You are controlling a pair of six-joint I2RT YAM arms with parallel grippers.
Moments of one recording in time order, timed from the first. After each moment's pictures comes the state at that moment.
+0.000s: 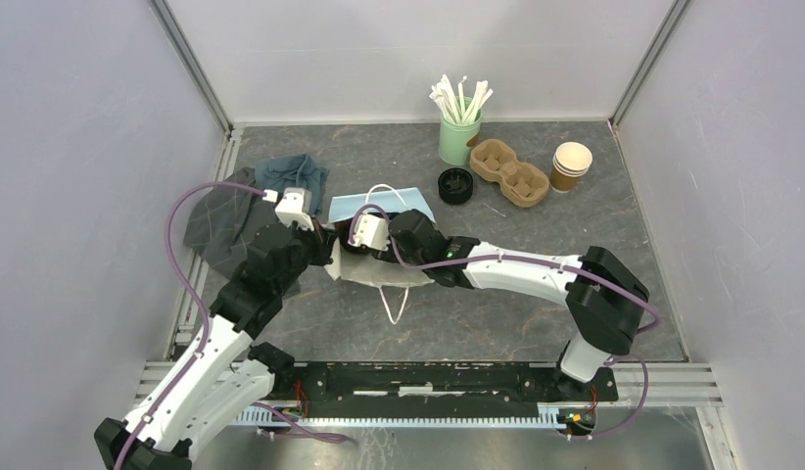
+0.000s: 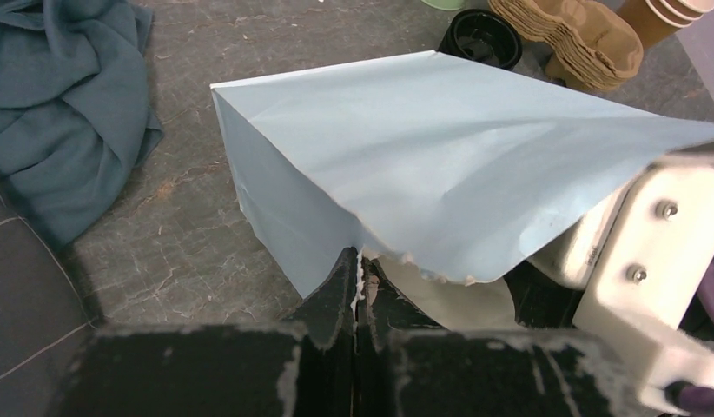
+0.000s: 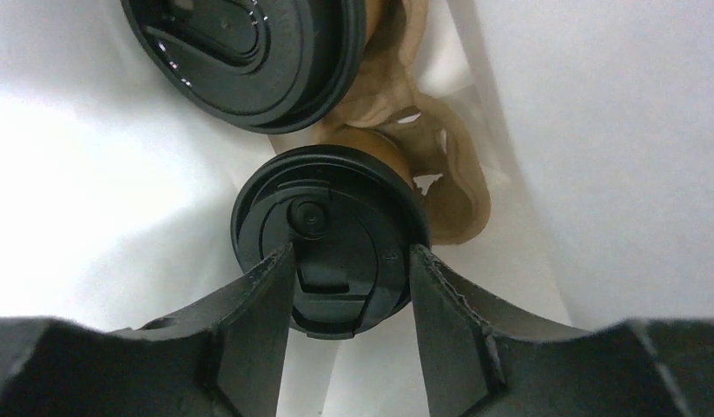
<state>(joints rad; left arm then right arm) -0.48 0.68 0.63 -0.27 -0.10 -0.33 1.01 1.68 1.12 -0.05 0.32 -0.53</state>
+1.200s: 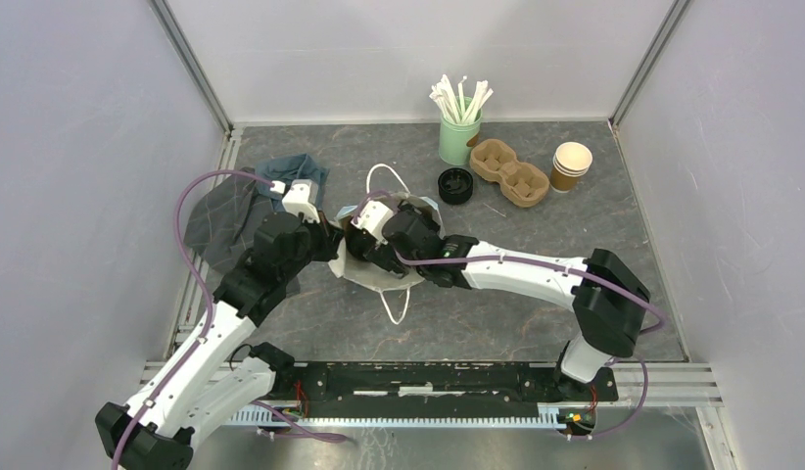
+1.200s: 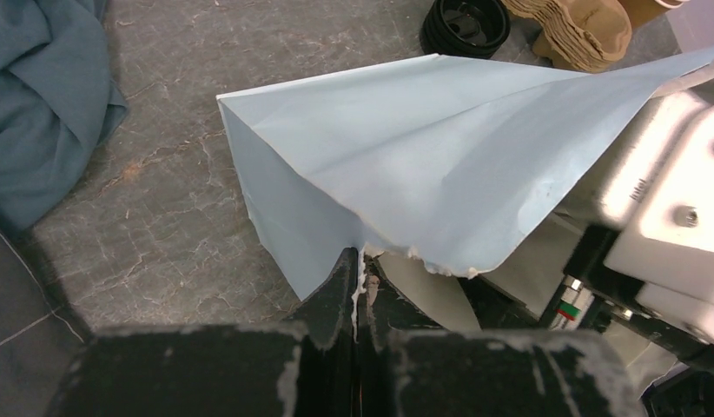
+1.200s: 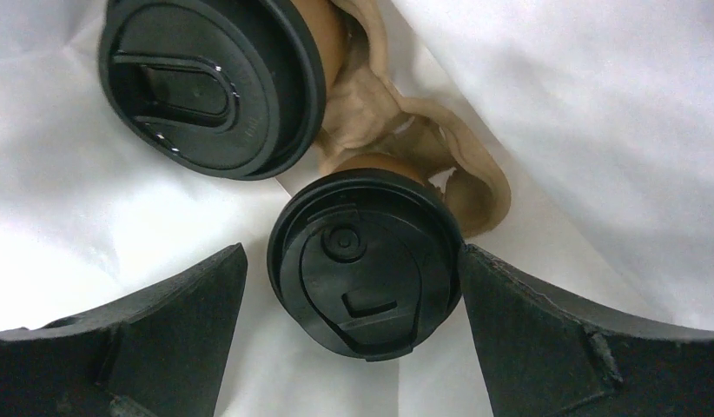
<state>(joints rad) -0.48 0.78 0.74 -0.35 -0.07 -0.39 1.04 1.66 1.18 -0.19 0.40 -0.21</state>
